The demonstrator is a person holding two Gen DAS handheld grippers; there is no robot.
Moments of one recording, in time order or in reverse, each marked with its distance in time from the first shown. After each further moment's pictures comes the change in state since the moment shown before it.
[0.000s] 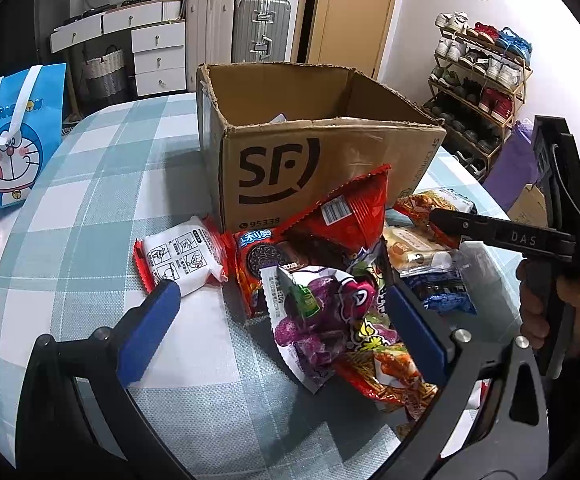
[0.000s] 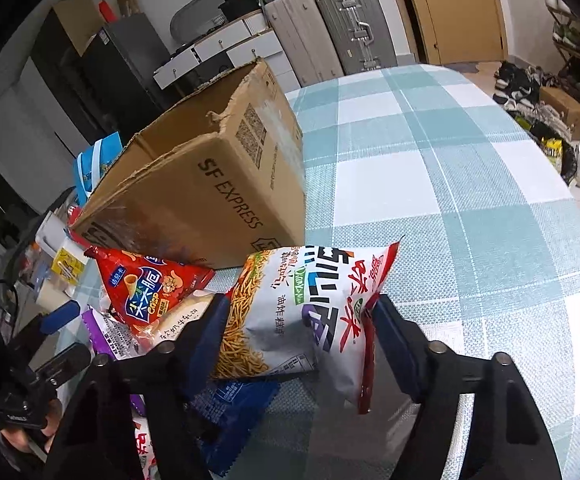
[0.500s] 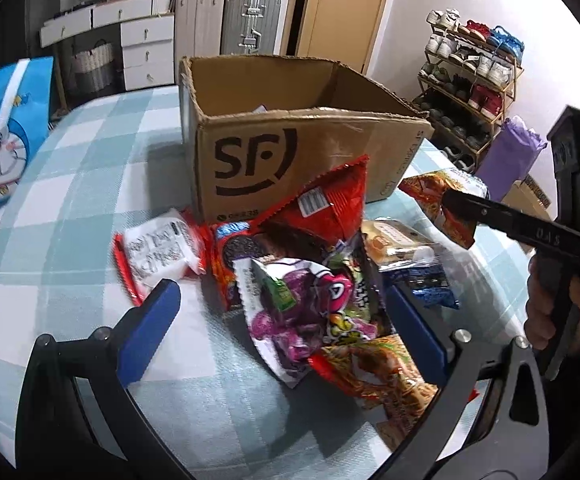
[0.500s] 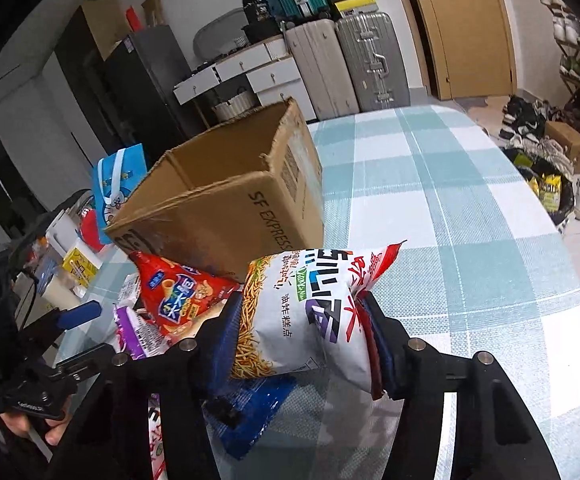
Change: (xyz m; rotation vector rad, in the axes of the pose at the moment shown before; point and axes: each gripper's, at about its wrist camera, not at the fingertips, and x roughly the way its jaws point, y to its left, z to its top) left arm 0.002 -0.008 -0.002 -0.009 0.028 -0.061; right arm -0.039 0.013 -0.006 -0.067 -0.105 0.024
